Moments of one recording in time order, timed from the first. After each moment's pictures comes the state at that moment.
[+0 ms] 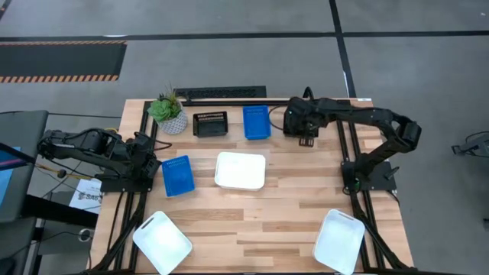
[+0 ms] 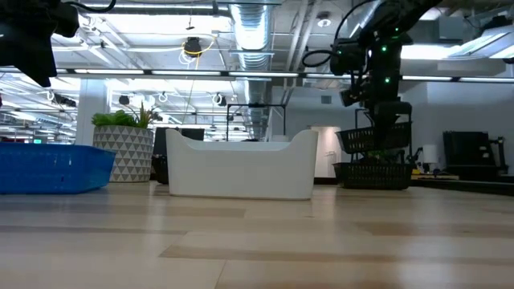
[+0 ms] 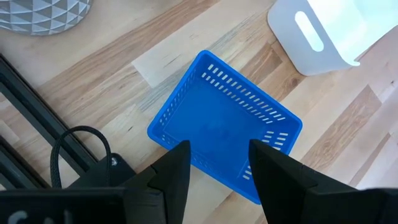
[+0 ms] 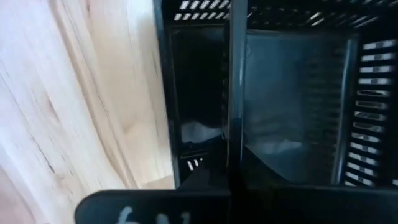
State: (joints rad) left arm -0.19 0.54 0.81 -1.39 -0.25 -1.06; right arm -0.53 1.49 1.06 -0.93 0.28 -0.39
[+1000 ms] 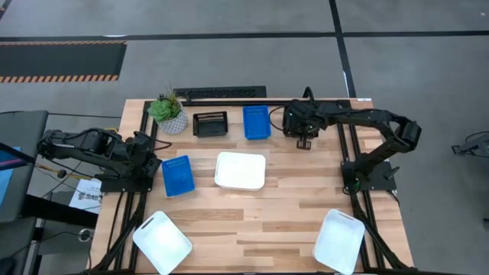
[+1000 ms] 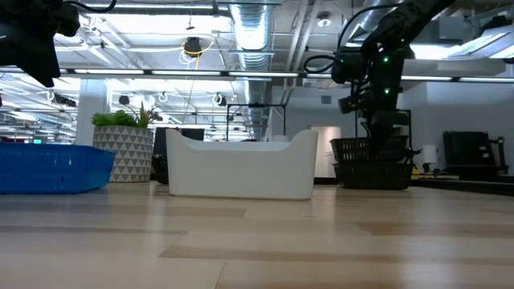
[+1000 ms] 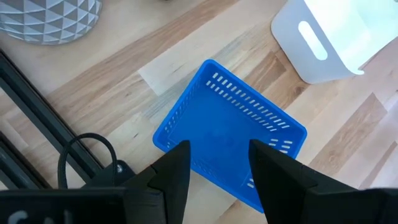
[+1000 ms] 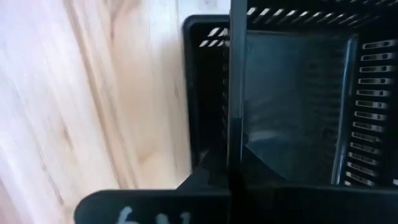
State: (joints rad) left arm -0.19 0.54 0.81 -1.39 -0.29 -1.06; right arm -0.55 1.49 0.96 -0.75 0.18 -0.43
